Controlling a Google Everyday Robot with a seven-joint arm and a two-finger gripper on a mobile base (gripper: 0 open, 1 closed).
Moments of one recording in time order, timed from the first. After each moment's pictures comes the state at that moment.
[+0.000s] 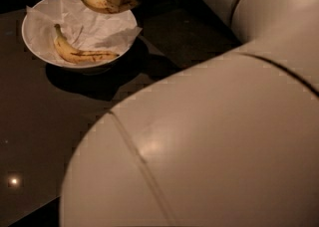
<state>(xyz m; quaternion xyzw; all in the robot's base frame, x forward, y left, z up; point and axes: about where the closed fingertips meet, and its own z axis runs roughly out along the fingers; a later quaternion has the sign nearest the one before) 0.706 0.075 1.023 -0.56 0.77 -0.10 0.30</state>
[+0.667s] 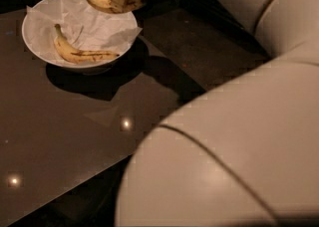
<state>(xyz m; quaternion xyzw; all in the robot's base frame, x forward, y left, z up) 0.695 0.066 1.027 -0.54 0.78 -0.09 0.31</state>
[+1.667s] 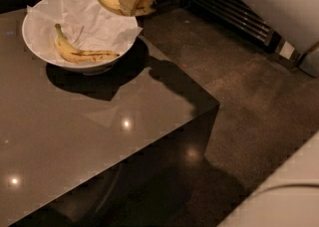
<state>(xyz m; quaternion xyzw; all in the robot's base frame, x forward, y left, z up) 0.672 0.034 1.026 -0.48 0.81 -0.09 0.33</state>
